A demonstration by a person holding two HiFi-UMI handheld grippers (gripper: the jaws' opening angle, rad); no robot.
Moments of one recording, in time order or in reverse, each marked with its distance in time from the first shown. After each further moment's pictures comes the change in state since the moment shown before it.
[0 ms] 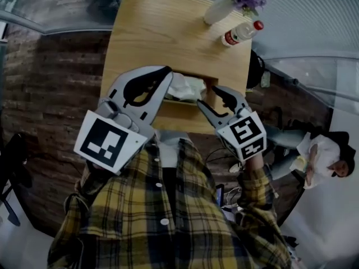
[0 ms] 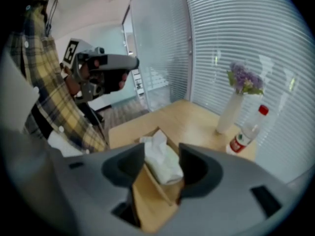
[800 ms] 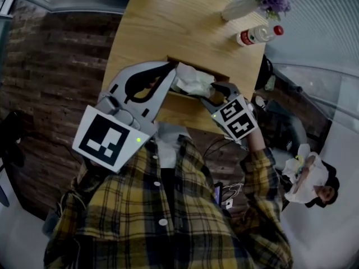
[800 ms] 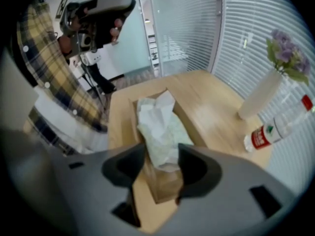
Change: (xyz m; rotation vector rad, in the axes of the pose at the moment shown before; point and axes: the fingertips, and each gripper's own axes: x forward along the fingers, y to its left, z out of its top) left arm -0.011 0.016 -0.025 -0.045 0.037 0.073; right arm 0.068 -0.008 -0.079 -0.189 0.340 0.131
